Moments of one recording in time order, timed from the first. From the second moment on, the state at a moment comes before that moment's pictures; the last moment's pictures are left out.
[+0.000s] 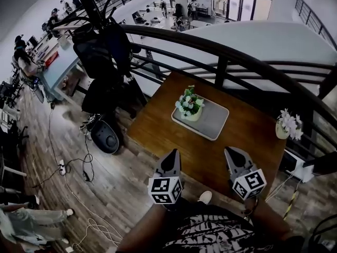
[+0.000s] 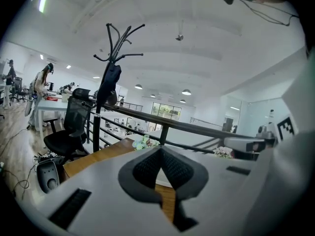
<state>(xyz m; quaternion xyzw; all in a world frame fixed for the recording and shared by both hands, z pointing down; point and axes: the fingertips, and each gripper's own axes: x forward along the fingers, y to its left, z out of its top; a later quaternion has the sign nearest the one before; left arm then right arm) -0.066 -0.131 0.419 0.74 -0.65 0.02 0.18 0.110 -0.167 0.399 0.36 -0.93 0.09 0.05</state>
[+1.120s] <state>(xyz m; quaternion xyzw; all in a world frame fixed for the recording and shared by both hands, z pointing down) -0.052 -0.304 0.574 0.78 -0.58 0.12 0.20 0.084 -0.263 0.431 0.42 -0.89 0.10 0.11</state>
